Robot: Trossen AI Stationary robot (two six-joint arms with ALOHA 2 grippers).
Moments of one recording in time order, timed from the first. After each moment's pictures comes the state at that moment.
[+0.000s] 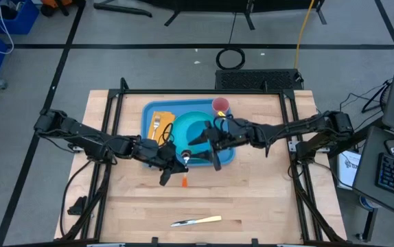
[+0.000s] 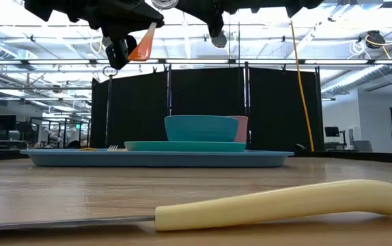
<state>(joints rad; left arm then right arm) -0.21 1.31 0.72 0.24 0.07 -0.56 0.02 1.53 1.02 0.39 -0.19 0.13</state>
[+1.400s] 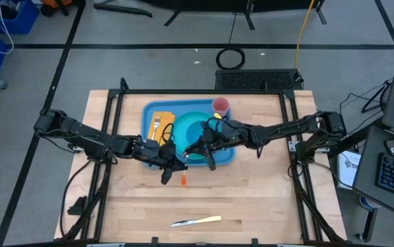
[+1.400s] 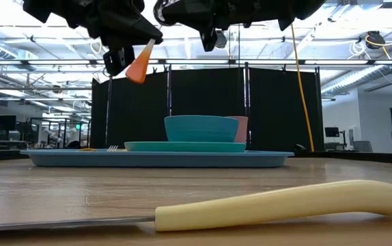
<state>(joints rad) -0.21 1.31 0.71 0.16 0.02 -0.56 0.01 1.61 1.02 0.43 -0.18 0.15</state>
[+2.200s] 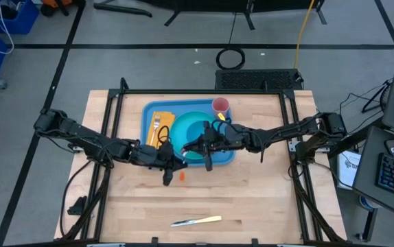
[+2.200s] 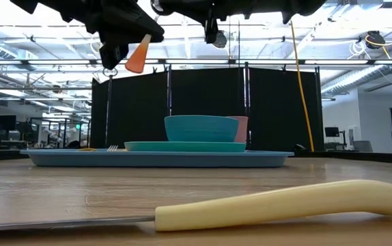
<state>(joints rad) -0.27 1.31 0.71 0.19 -0.21 -0.56 0.07 1.61 1.02 0.54 -0.02 0.18</state>
